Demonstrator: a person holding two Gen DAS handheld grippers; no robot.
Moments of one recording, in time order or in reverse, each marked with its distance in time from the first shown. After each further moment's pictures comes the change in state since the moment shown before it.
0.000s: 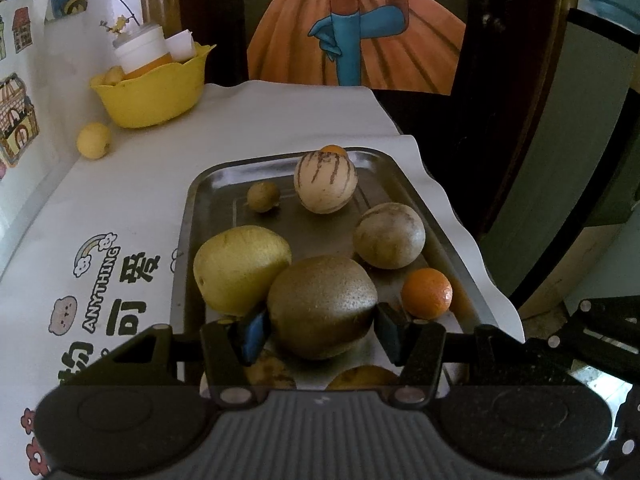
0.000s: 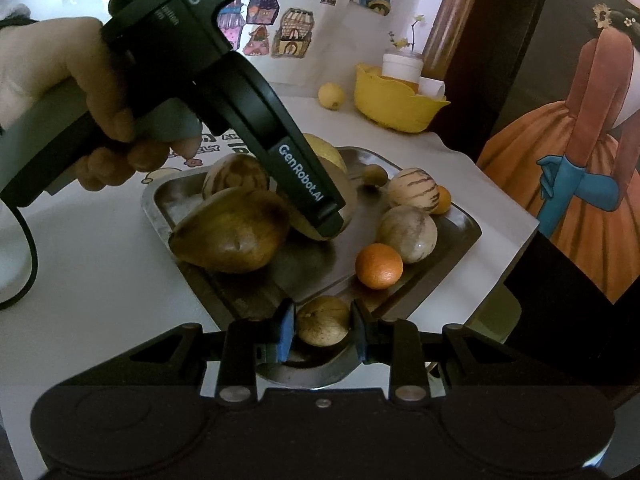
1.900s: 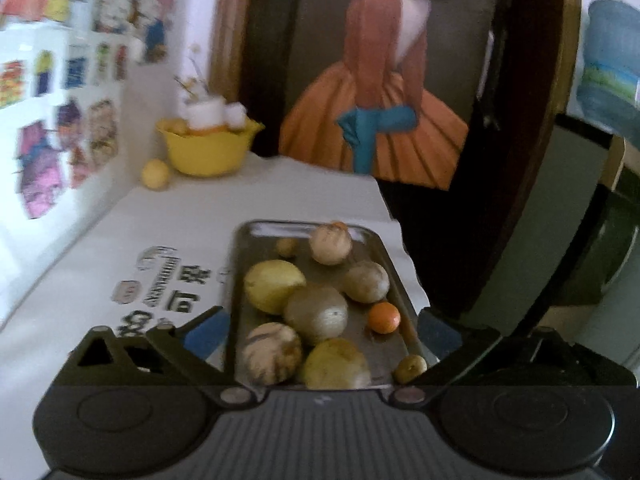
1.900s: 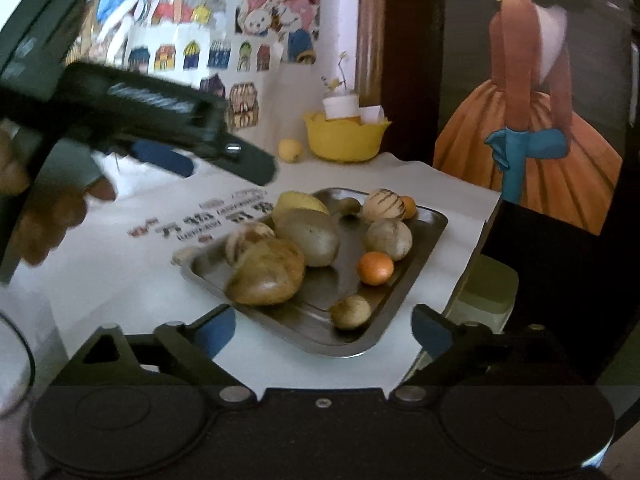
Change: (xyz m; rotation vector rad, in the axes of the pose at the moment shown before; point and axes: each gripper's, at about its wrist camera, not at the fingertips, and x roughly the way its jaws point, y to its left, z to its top) left arm -0.128 0.004 -0.049 -0.171 -0.272 0.010; right arm -0.075 0.020 -0.016 0.343 -0.151 -0.041
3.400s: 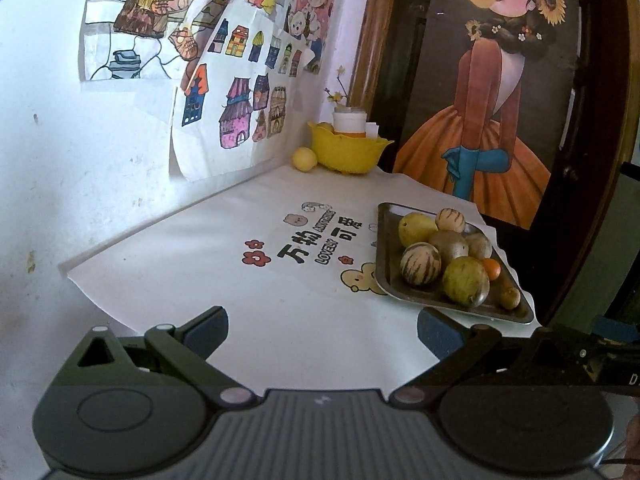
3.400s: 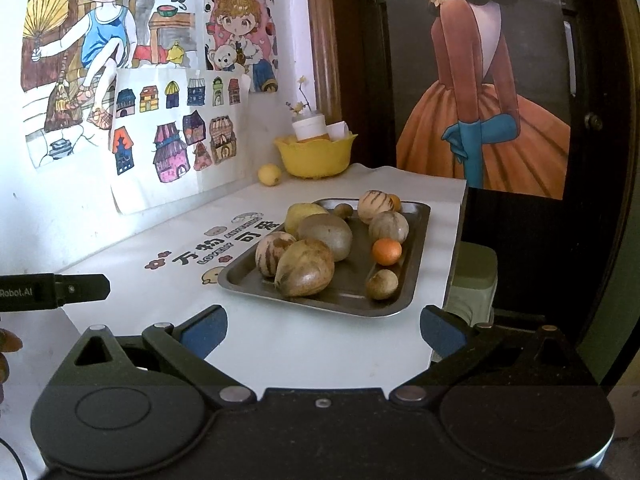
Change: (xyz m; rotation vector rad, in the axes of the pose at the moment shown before) left arm -0.110 0.071 -0.121 -0.176 -0.123 0.234; right arm -0.043 0.057 -0.025 0.158 -0.076 -0.113
